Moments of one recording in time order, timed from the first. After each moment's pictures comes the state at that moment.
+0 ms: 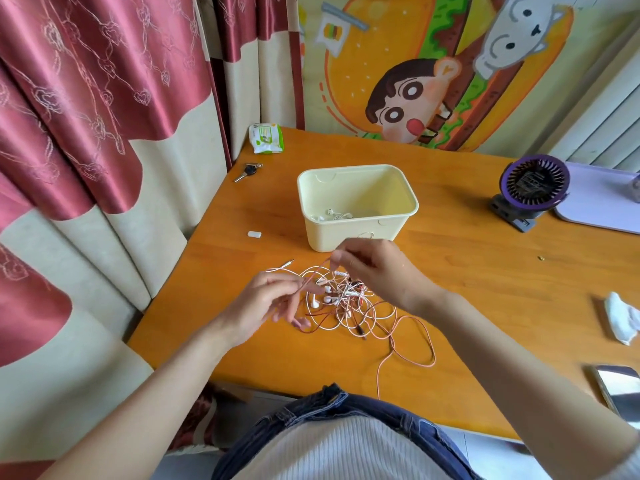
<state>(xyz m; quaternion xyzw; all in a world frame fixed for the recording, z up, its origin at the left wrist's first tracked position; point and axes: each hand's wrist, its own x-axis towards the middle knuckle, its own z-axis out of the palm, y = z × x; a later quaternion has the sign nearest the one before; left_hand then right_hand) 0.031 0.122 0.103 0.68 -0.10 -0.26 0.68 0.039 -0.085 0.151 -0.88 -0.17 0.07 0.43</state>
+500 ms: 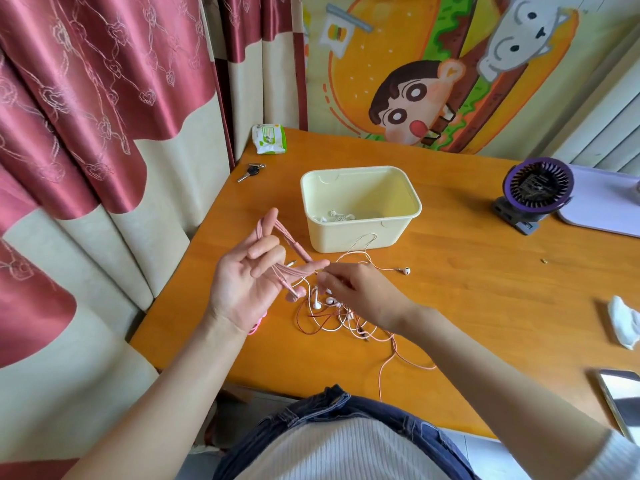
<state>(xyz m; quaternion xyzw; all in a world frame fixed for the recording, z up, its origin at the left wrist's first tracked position) 0.054 0.131 0.108 0.09 -0.11 -0.32 0.94 0.033 -0.064 0.123 -0.91 -0.18 0.11 0.37</state>
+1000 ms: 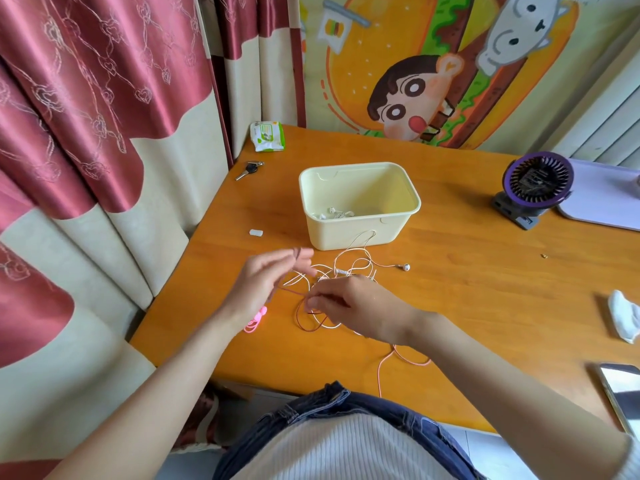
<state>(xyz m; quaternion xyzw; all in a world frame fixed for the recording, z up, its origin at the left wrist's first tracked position) 0.044 0.121 0.107 0.75 -0.06 -0.14 0.65 0.017 -0.061 0.134 -0.89 -0.25 0.16 0.35</state>
